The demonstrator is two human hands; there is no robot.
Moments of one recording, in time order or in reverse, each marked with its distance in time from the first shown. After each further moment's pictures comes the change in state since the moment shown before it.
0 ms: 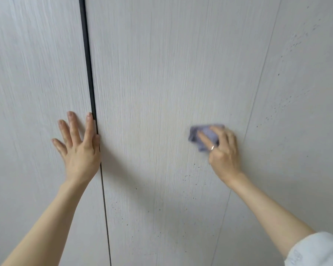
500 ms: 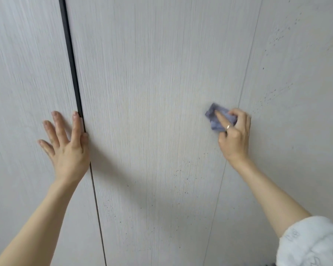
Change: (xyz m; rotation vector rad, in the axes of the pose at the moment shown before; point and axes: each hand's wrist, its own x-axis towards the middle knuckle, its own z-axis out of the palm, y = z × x) left_hand -0.002 0.004 0.002 -0.023 0.002 -0.043; right_hand 0.006 0.043 -0.015 0.078 0.039 0.321
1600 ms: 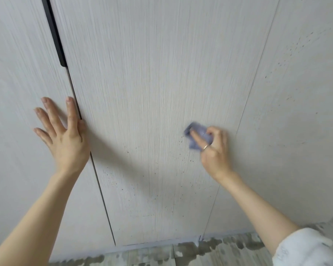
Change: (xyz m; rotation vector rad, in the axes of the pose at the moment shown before) left_hand -0.049 -0.032 0.039 -0.015 0.030 0.015; right_hand -0.138 -0.040 0.027 0.086 -0.247 -0.067
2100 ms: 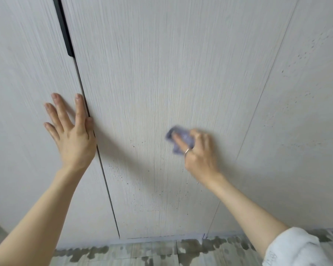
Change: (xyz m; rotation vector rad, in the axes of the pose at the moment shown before) left_hand -0.009 -0.002 0.001 0.013 0.000 0.011; right_hand 0.002 -0.049 0.018 0.026 -0.123 -0.044
